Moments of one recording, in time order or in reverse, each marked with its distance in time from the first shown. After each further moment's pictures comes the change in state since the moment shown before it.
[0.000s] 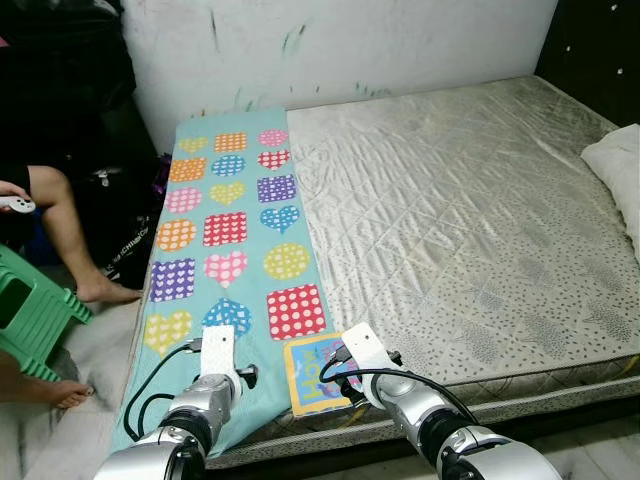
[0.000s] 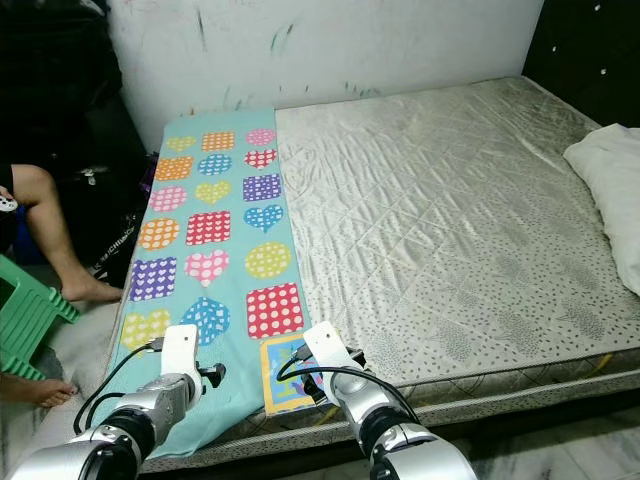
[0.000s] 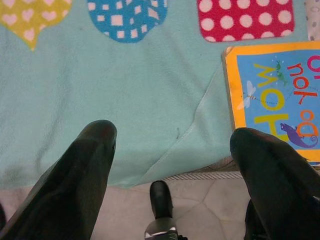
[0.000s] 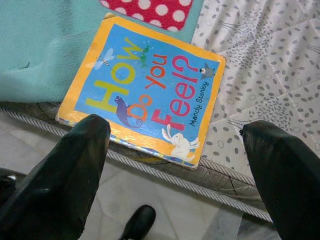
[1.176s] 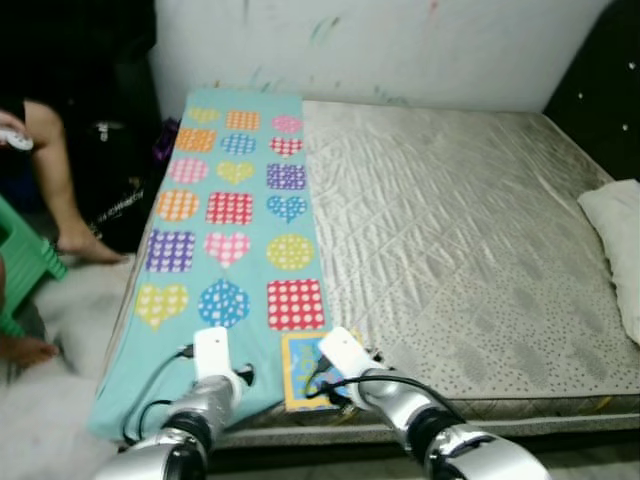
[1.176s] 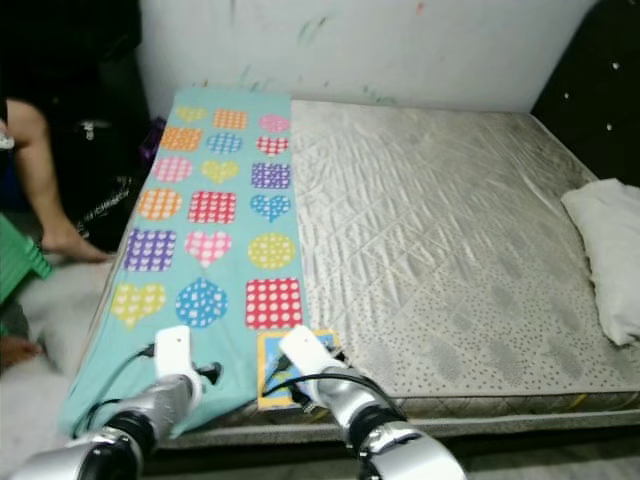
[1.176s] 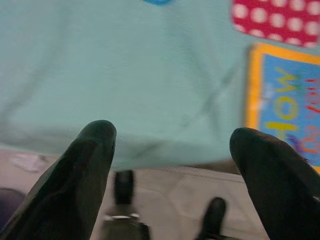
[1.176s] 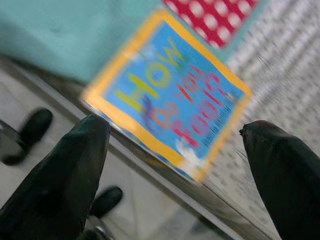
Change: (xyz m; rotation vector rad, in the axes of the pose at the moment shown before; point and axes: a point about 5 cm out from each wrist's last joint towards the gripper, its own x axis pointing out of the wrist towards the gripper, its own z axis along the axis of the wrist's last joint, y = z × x) left arm 0.000 0.003 -0.003 -0.132 0.004 0.044; right arm 0.001 0.021 0.013 -0.189 -0.024 0.106
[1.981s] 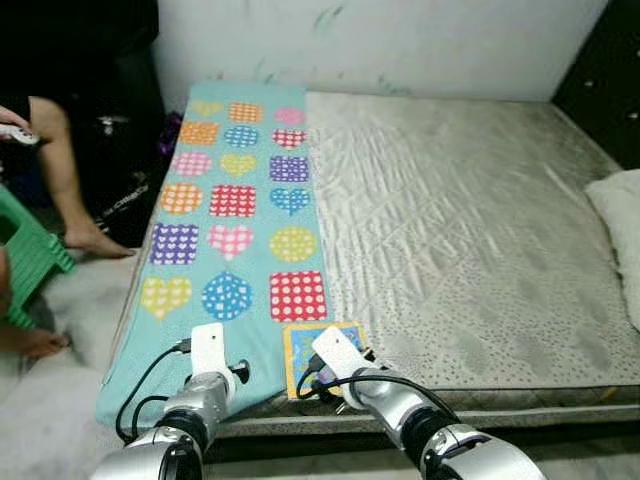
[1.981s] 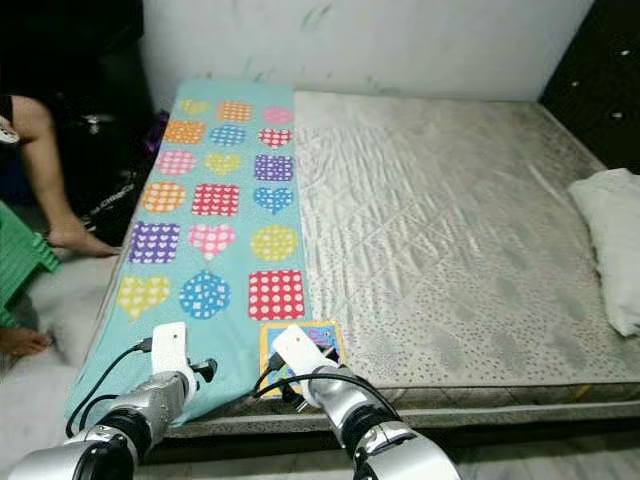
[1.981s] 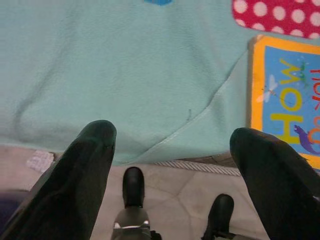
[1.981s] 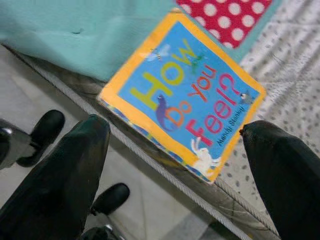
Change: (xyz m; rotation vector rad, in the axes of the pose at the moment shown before) left arm 0.000 0.000 0.006 0.047 -0.029 -0.005; right arm 0.000 0.000 0.000 0.005 -0.009 -0.003
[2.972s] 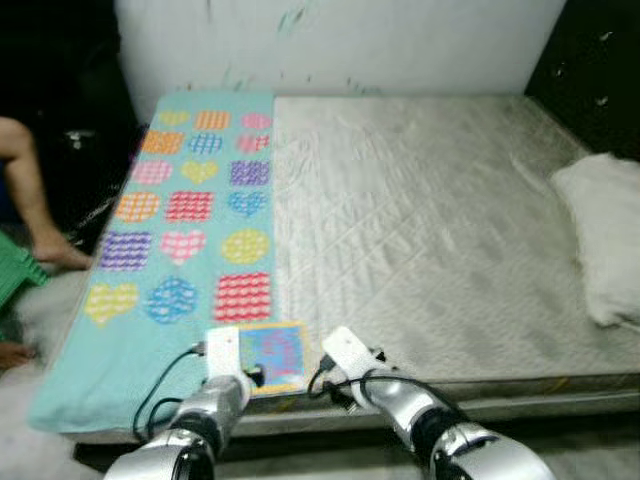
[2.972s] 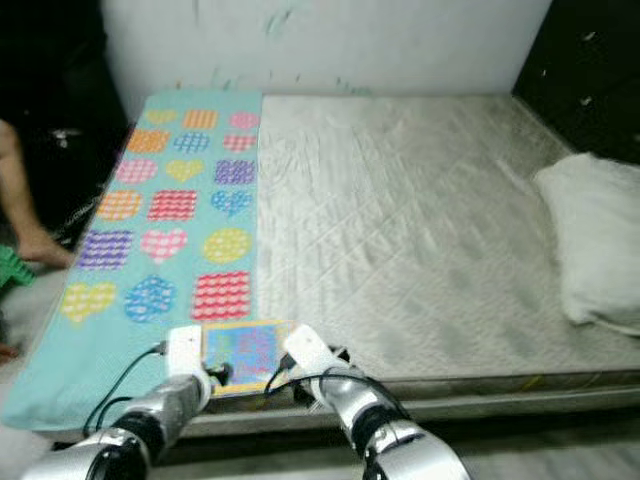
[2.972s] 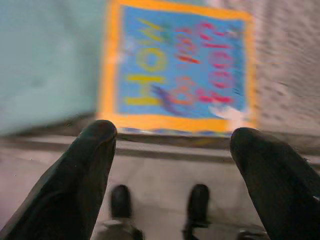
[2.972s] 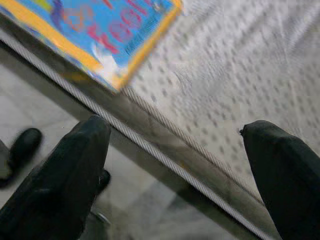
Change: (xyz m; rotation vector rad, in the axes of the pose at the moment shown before) left arm -0.001 -0.016 -0.004 0.011 0.018 -0.039; right arm -0.001 -0.006 -0.004 -0.002 0.009 -0.013
